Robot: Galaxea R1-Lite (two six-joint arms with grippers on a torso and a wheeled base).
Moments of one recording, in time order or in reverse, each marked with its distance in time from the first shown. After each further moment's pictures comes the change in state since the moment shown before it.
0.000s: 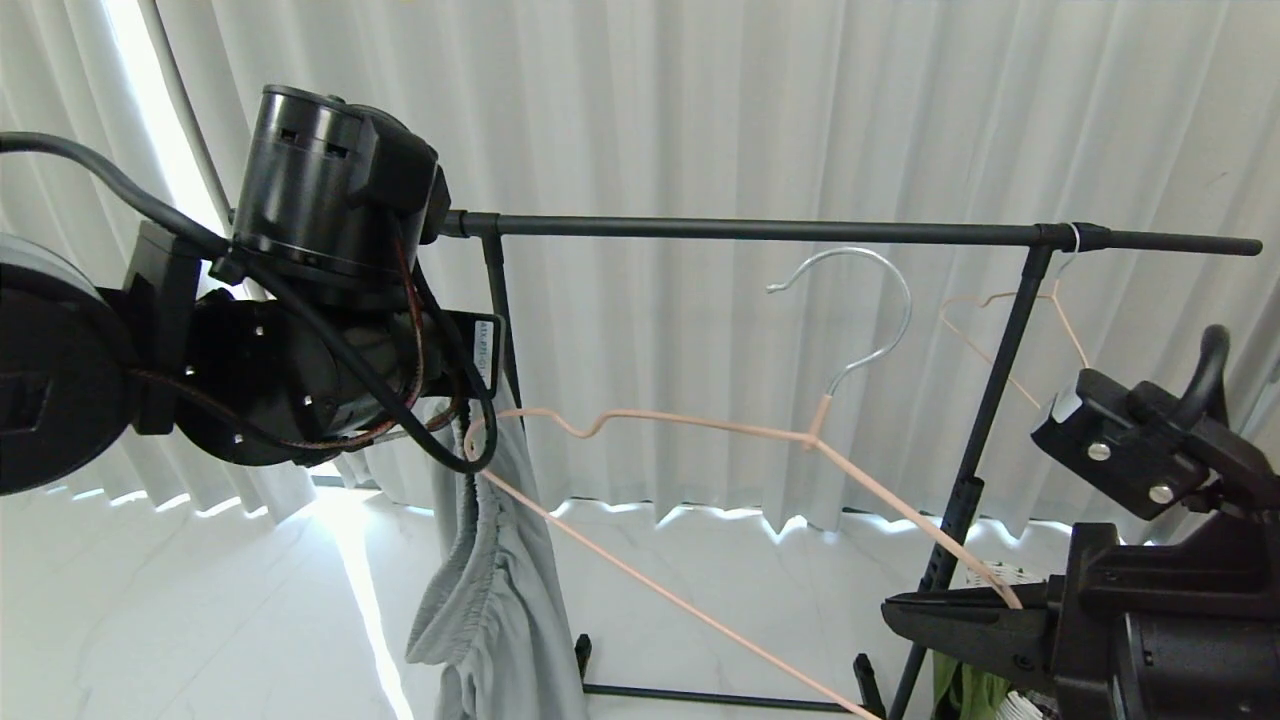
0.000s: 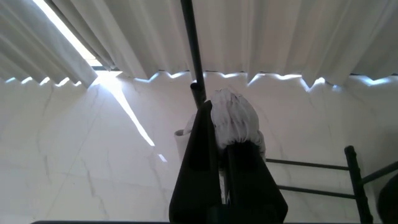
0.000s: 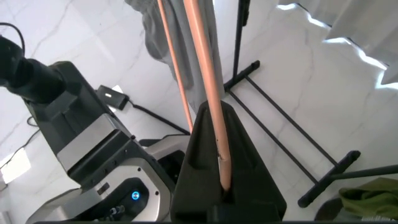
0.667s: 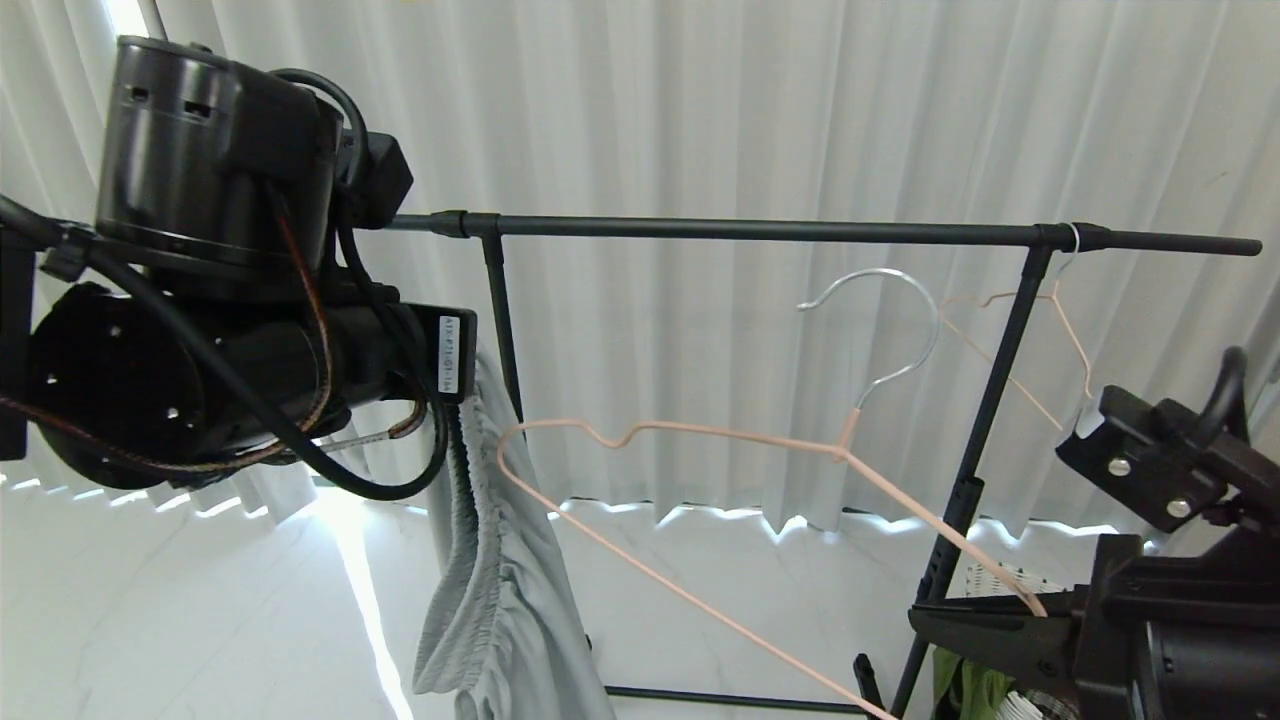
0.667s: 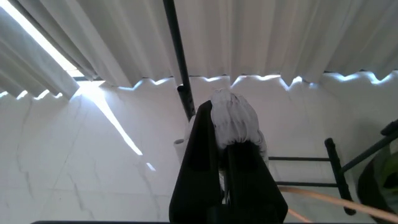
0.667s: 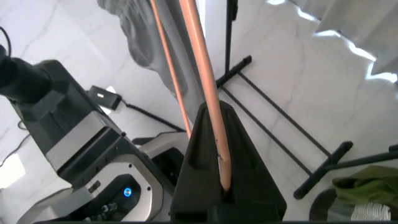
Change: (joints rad) left arm -0.011 -0.093 0.044 0.000 -0.080 0.027; right arm -0.035 -0.029 0.046 0.003 -0.007 -0.002
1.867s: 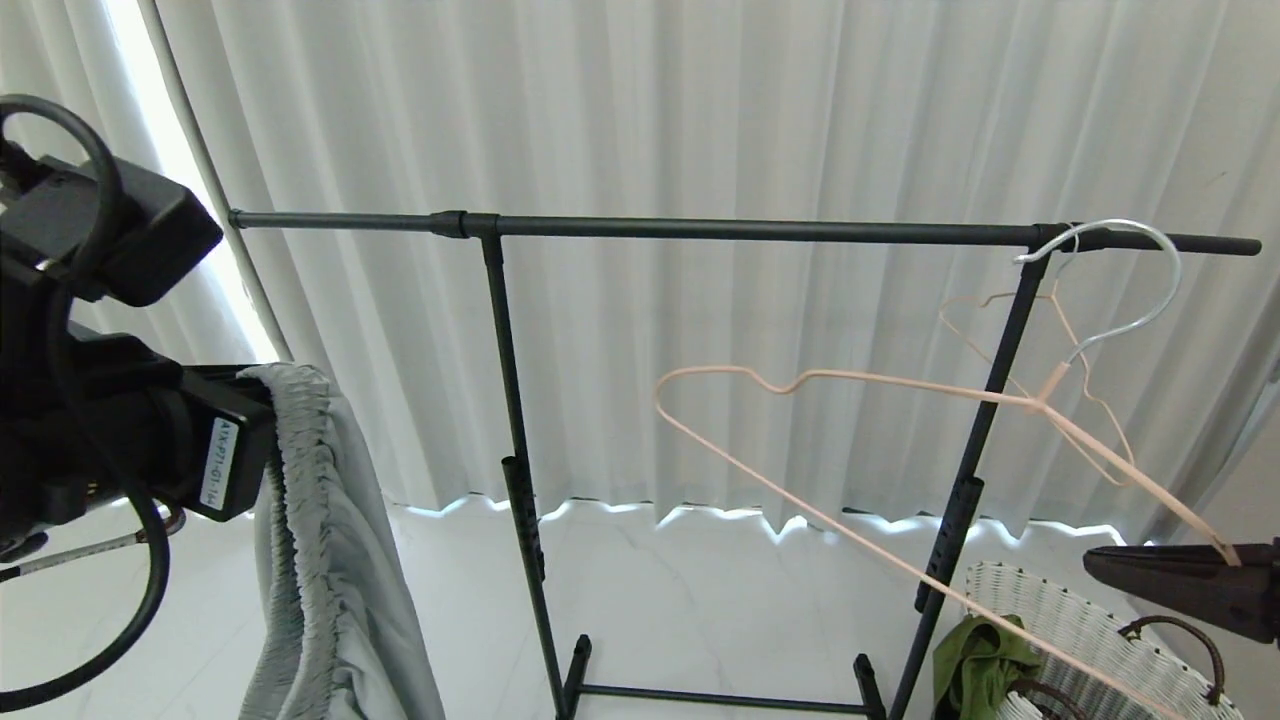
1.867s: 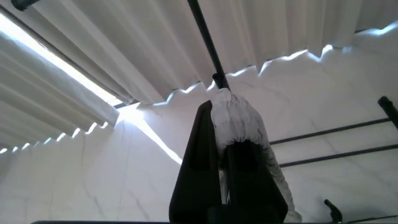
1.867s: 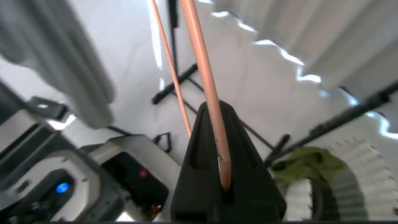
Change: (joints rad) left arm 0.113 -0.322 0.250 0.001 -0.144 0.363; right arm -0.378 -0.224 0.029 0.143 0.168 -0.263
